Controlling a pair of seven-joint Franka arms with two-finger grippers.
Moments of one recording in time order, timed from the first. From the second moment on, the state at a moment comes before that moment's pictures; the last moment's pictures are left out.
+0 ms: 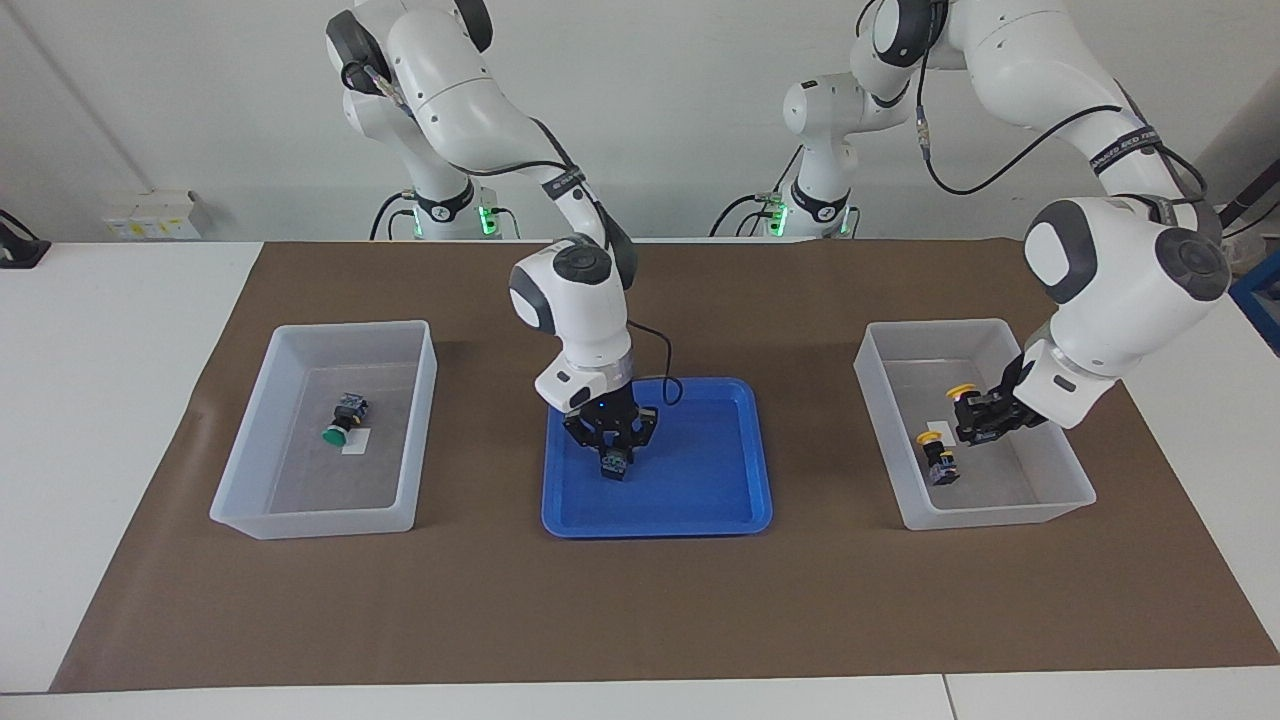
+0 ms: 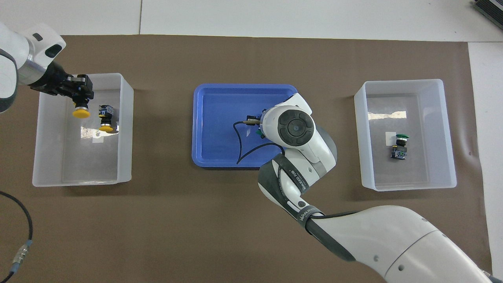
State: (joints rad) left arm 0.14 0.41 -0.13 -1.44 -0.02 1.84 0.14; right arm 0.30 0.47 0.19 -1.75 -0.24 2.47 0.77
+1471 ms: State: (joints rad) left arm 0.18 0.33 -0.14 -1.61 0.02 1.97 0.23; right arm -0.26 0.09 0.19 -2.14 -0.09 2.36 -0.23
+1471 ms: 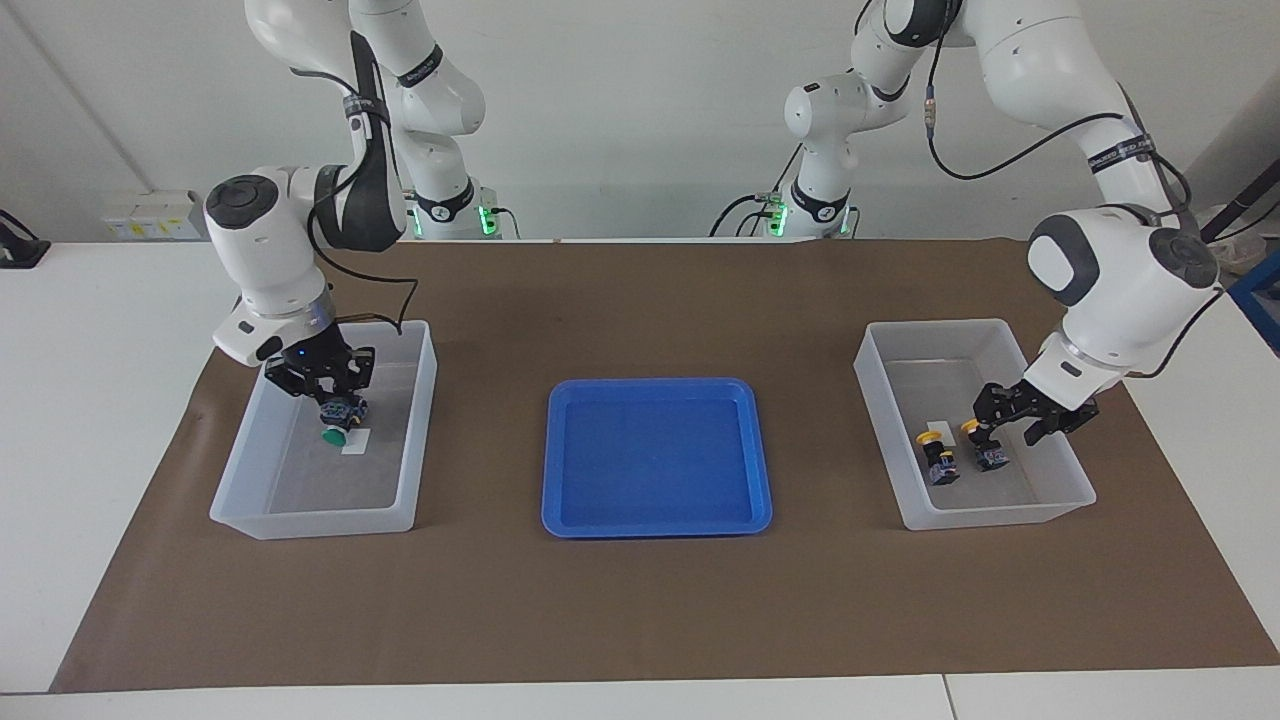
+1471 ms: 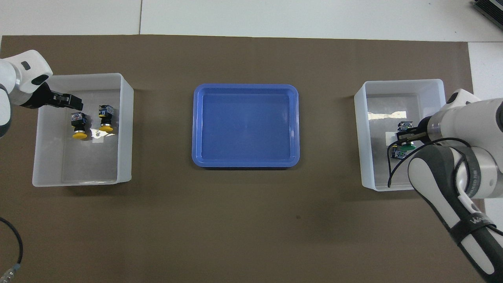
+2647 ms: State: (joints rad) left arm 0.08 0.08 -0.14 -1.46 0.05 1.44 -0.02; right arm -0.27 0.17 0.20 -2.24 -0.09 2.51 -0.26
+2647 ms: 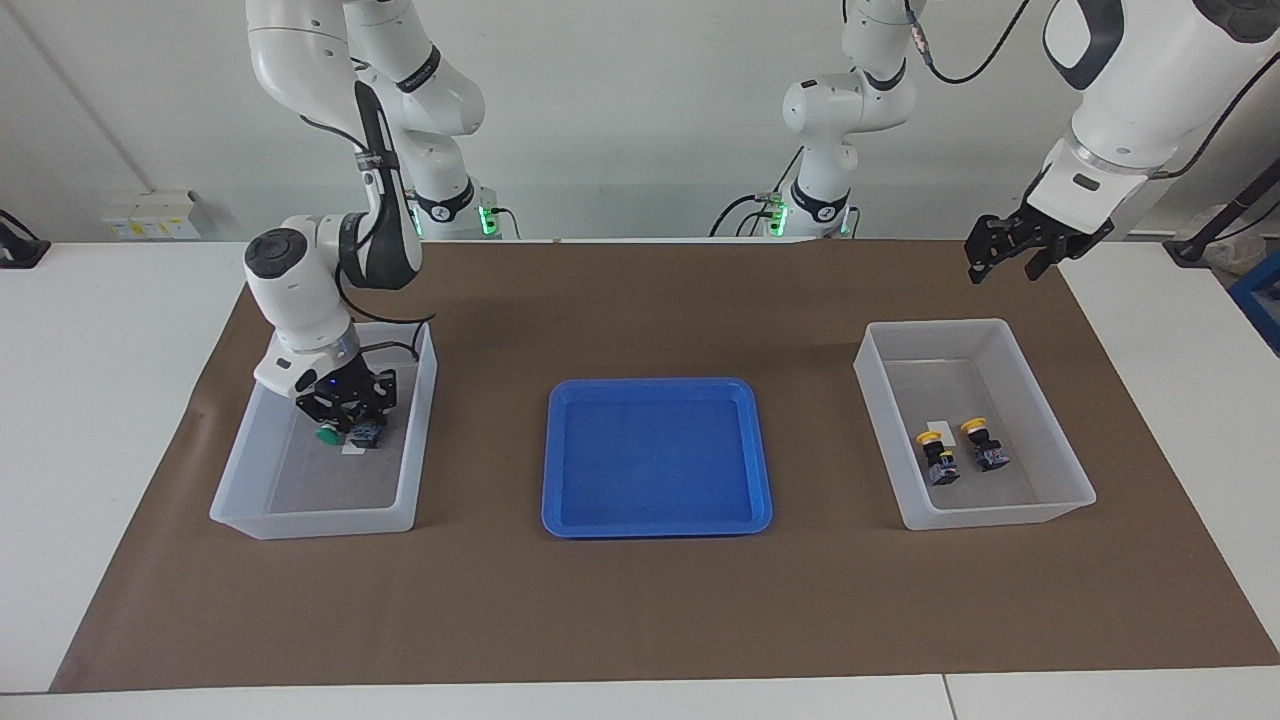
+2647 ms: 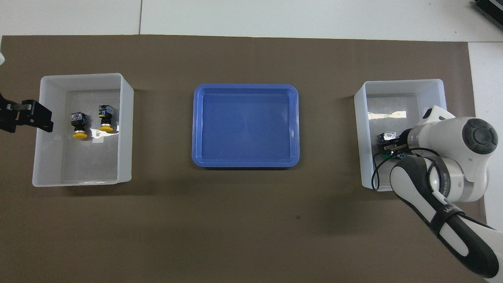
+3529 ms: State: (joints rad) left arm 0.08 0.02 -0.14 -1.57 -0.04 1.56 -0.02; right arm -0.27 0.05 0.20 -1.94 -0.09 2.15 -0.08
